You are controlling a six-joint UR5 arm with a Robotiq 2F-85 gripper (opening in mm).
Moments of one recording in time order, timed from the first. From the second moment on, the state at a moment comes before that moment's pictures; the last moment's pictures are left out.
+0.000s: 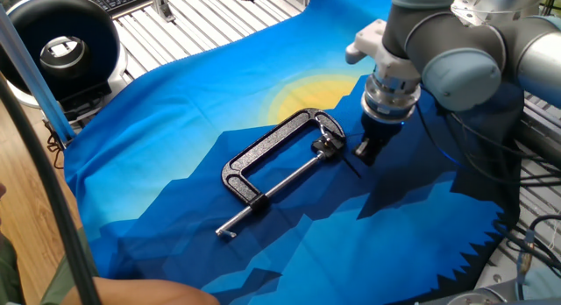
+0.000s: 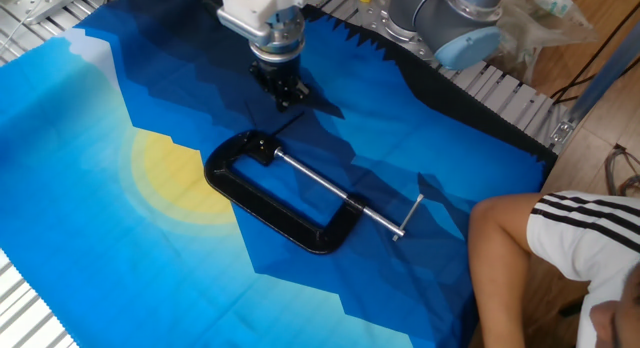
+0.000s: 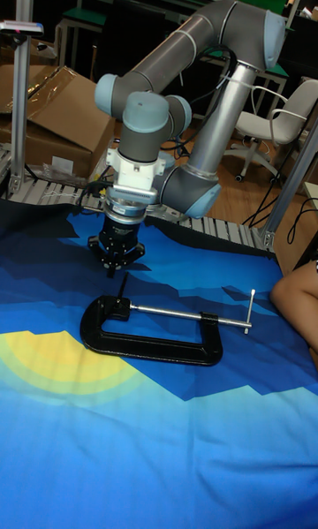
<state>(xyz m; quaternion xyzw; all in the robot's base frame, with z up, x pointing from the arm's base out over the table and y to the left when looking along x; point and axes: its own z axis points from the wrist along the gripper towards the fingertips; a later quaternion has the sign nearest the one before) 0.372 -0.060 0.016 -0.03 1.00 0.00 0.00</state>
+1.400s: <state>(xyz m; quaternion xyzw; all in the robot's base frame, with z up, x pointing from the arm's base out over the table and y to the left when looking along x) 0.389 0.013 0.015 0.00 1.00 0.03 0.01</state>
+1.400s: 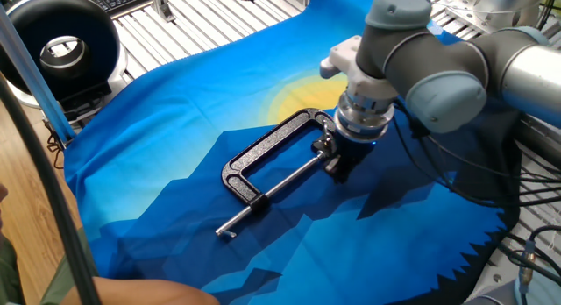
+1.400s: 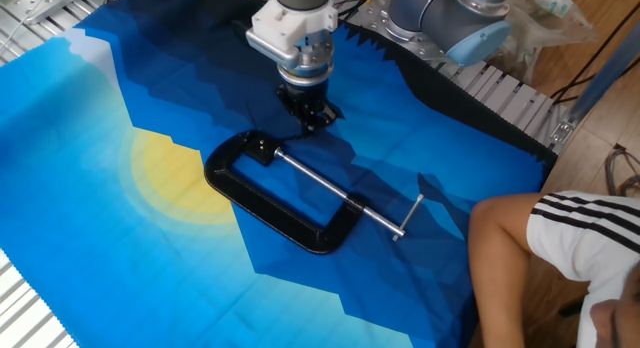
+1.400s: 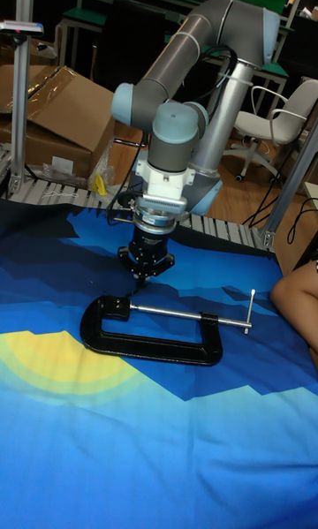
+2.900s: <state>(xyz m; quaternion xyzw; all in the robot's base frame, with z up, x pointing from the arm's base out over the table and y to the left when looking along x) 0.439 0.025 0.018 -0.03 1.00 0.04 0.02</state>
